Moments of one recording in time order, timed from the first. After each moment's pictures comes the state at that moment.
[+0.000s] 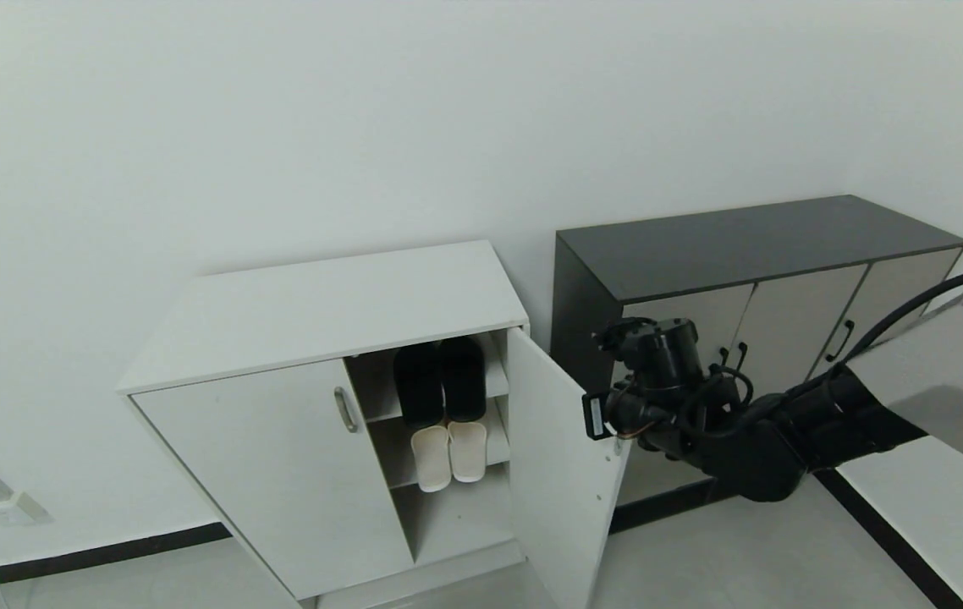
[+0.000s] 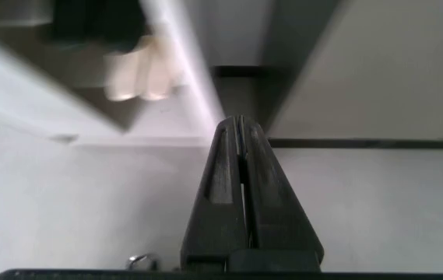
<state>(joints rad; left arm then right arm) 0.00 0.00 0.00 0.00 0.00 0.00 0.64 2.12 -1.12 -0.52 -0.24 0.17</state>
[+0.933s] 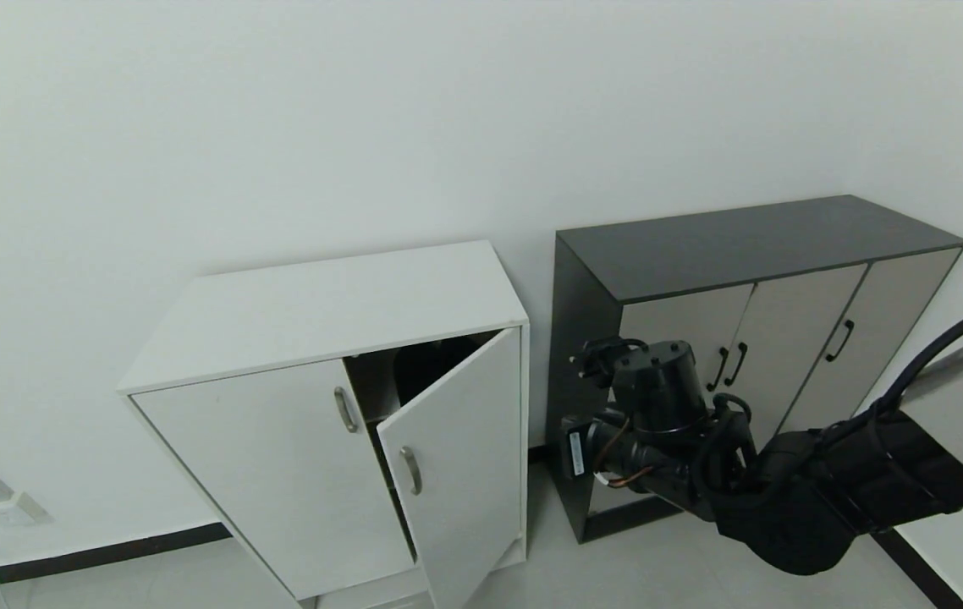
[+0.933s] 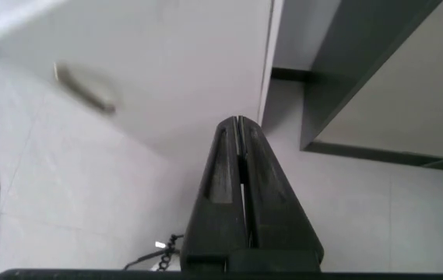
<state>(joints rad) 0.00 0.00 0.00 0.00 0.00 0.00 0.76 2.01 -0.98 -0.60 -0.23 0.19</state>
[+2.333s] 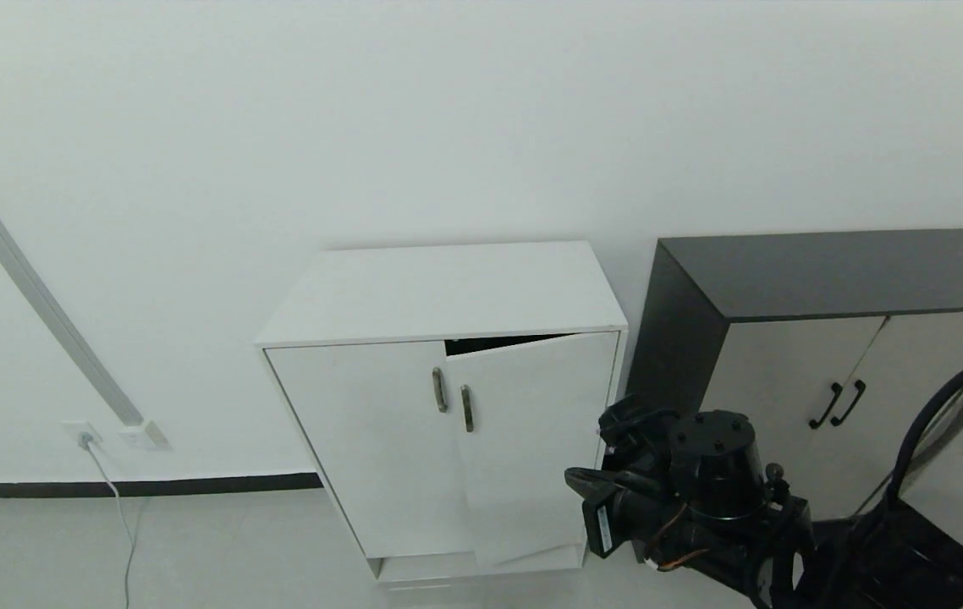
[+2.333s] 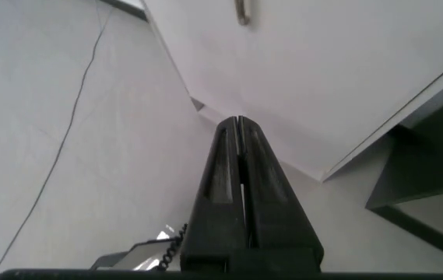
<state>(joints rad) 0.00 0.00 0.00 0.00 0.00 0.00 0.77 2.02 -0.61 -1.05 -0.04 0.11</state>
